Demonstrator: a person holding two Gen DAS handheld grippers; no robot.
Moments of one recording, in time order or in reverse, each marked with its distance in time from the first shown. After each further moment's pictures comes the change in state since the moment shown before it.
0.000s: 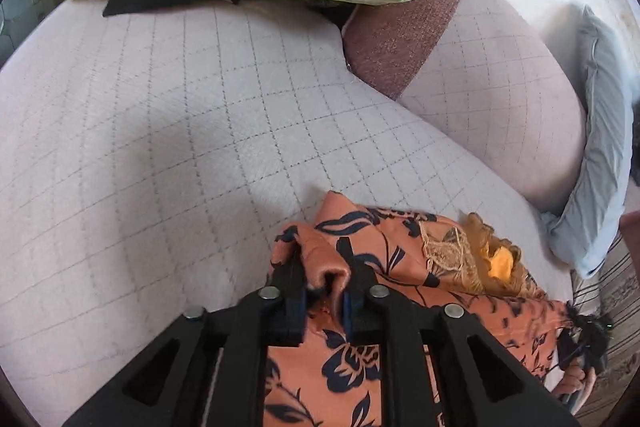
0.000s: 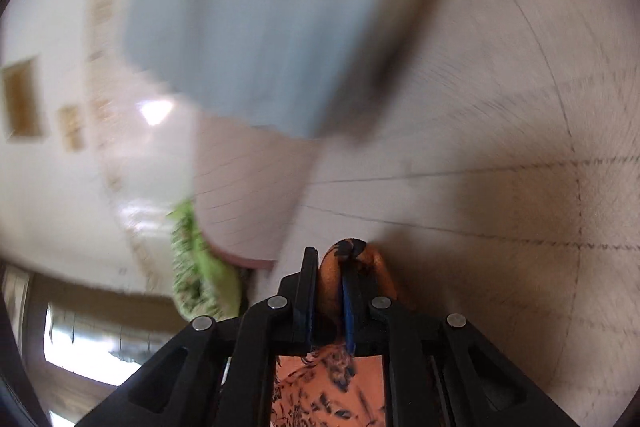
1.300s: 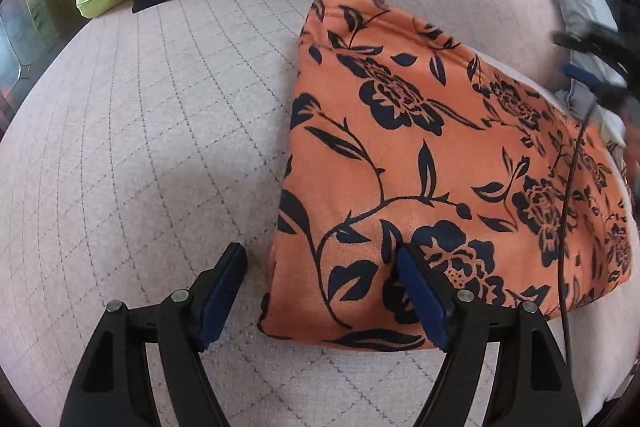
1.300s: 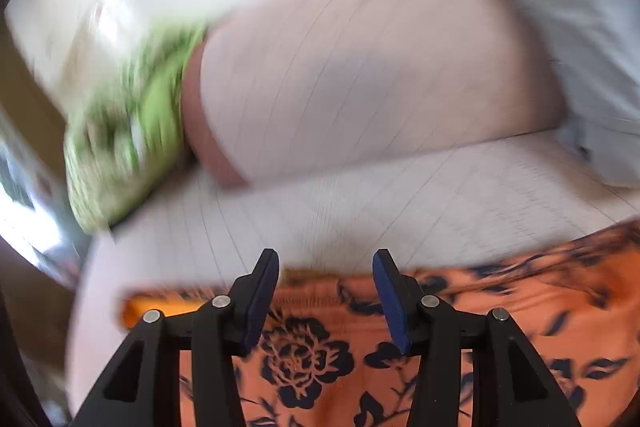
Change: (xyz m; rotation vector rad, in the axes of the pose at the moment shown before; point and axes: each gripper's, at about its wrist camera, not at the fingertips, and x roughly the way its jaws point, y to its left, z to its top) left arm -0.023 0.015 -0.143 0.252 -0.033 0.161; right arm 0.173 0.200 -0.123 -0.789 -0.001 -0.333
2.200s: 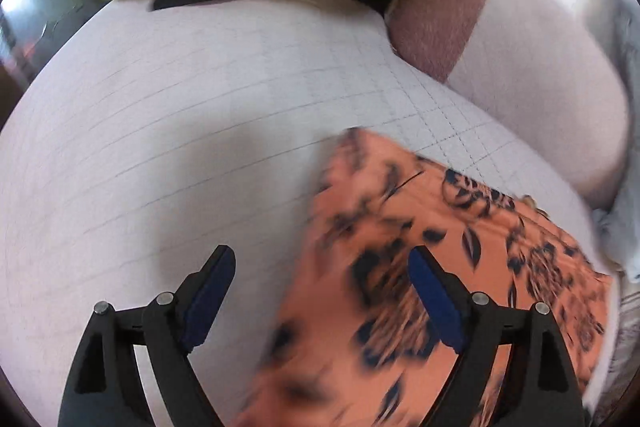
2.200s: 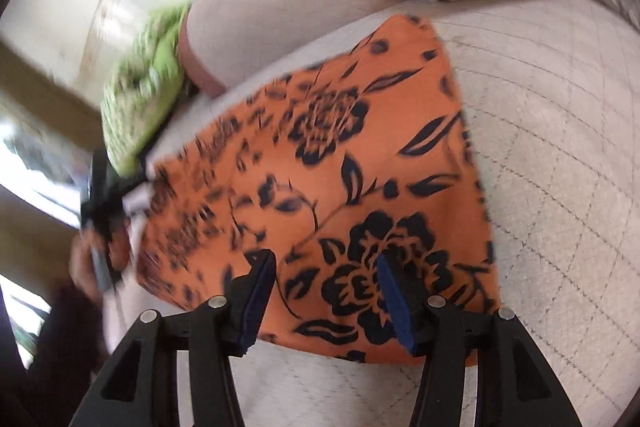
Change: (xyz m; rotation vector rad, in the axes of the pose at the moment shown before) left arm 0.028 0.027 0.107 -0.278 0.030 0.061; right arm -0.135 -0.153 -0.144 0.132 0.197 0.121
